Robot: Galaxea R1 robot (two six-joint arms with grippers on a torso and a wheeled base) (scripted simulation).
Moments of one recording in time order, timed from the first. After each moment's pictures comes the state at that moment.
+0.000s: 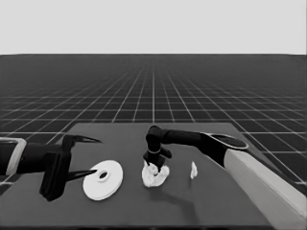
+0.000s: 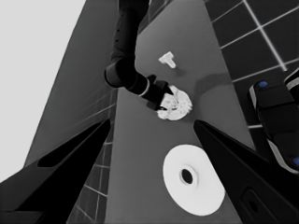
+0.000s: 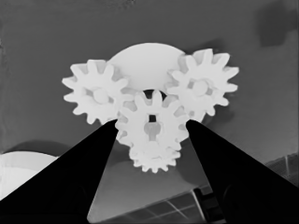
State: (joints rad) left arm -0.34 1.75 -0.42 0.31 0.68 0.35; right arm -0.10 3.08 -1.78 -0.27 -1.50 1.89
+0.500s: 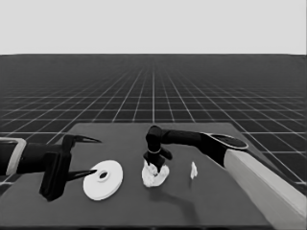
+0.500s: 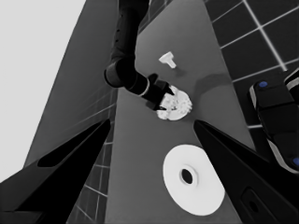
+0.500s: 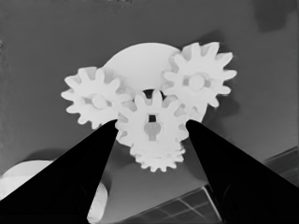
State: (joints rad) left arm -0.34 1.75 -0.42 0.31 0.68 0.35; right arm -0.10 3.08 -1.78 -0.27 -1.50 1.99
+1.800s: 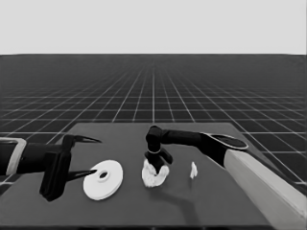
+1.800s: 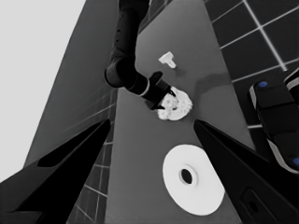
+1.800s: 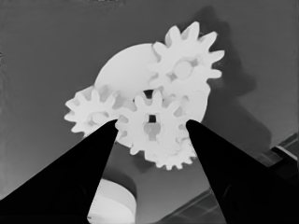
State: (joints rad) left arm -0.34 1.75 -0.42 0.31 0.68 0.35; right arm -0.11 3.08 -1.78 -0.27 -1.50 2.27
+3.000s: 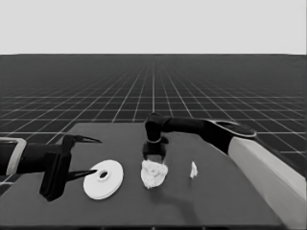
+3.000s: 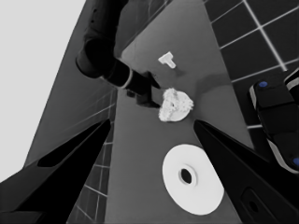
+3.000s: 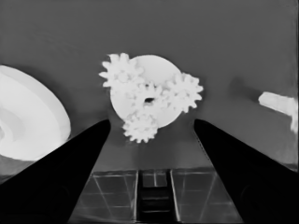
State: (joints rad) left arm -0.34 1.75 -0.42 0.31 0.68 0.35; right arm 0.02 3.07 -1.71 -0.16 -1.54 1.41
